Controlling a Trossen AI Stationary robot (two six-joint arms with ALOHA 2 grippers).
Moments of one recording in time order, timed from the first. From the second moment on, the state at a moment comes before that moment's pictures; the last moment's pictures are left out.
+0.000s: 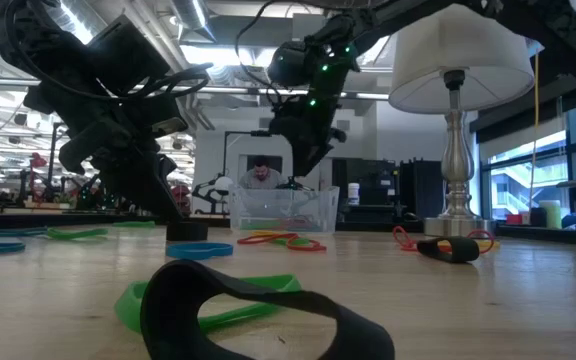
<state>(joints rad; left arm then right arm) 0.00 1.38 0.38 0.21 -0.04 -0.09 -0.38 2.12 1.85 -0.88 0.23 0.13</state>
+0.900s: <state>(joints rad) 0.00 1.38 0.38 0.21 -0.09 -0.05 0.31 1.32 0.81 -0.51 0.43 0.79</state>
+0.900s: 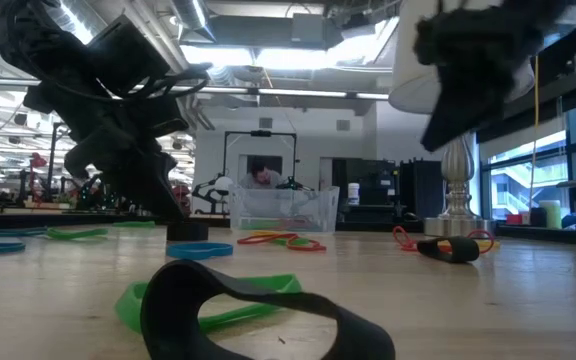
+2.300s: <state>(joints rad) 0.07 1.42 0.74 -0.07 -0.23 -0.02 0.48 1.31 0.58 -0.03 0.53 0.67</state>
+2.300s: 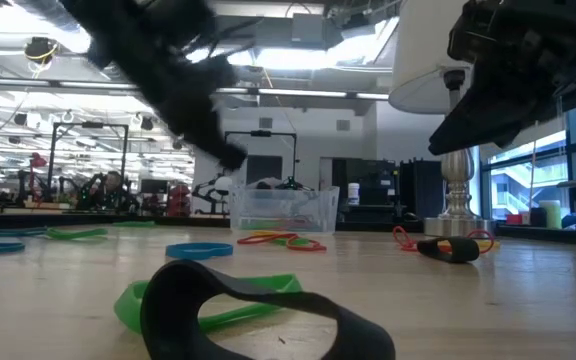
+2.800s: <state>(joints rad) 0.43 1.90 1.59 -0.70 -0.13 0.13 0.47 1.31 0.58 -0.02 0.53 0.62</state>
